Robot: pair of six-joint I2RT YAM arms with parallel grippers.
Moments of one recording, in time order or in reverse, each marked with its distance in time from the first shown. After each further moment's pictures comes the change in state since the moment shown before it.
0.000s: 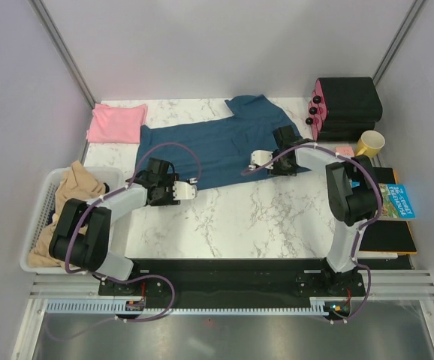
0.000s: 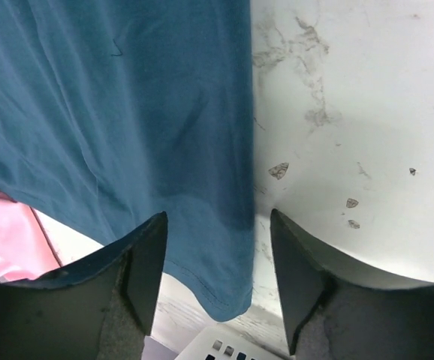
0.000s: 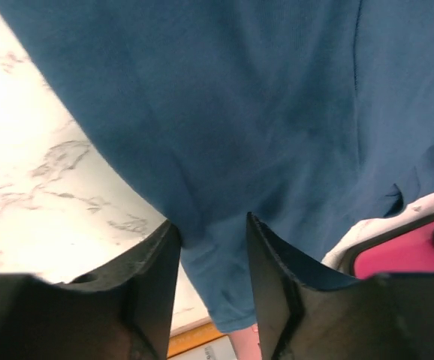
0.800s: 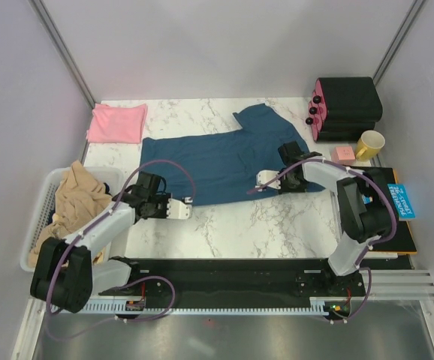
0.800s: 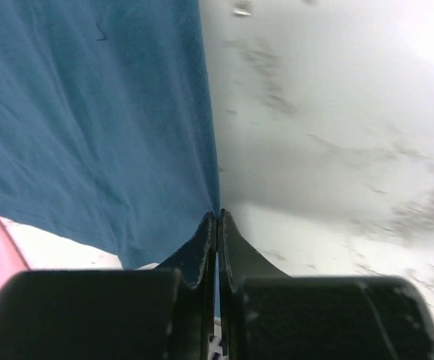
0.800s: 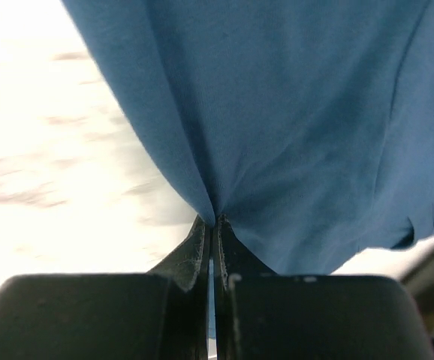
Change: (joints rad) left arm -0.002 -0.268 -0.110 -0.211 0.124 0.077; right arm 0.012 -0.168 -0.208 -0.096 -0.009 -0.026
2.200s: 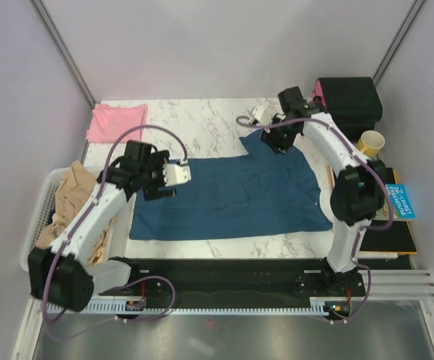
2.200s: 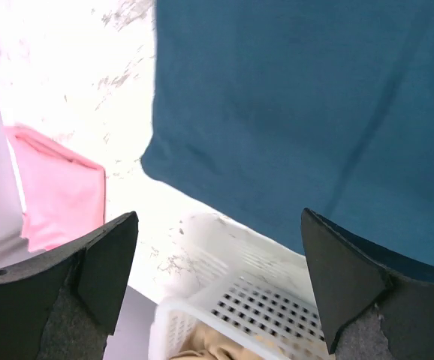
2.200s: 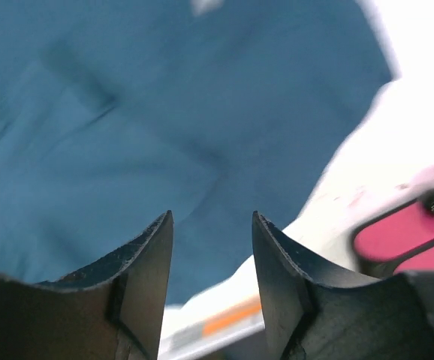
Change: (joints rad) left arm 0.025 -0.069 0.343 -0.231 0.058 -0.156; right arm -0.010 0.112 0.653 -0.357 -0.253 0.418
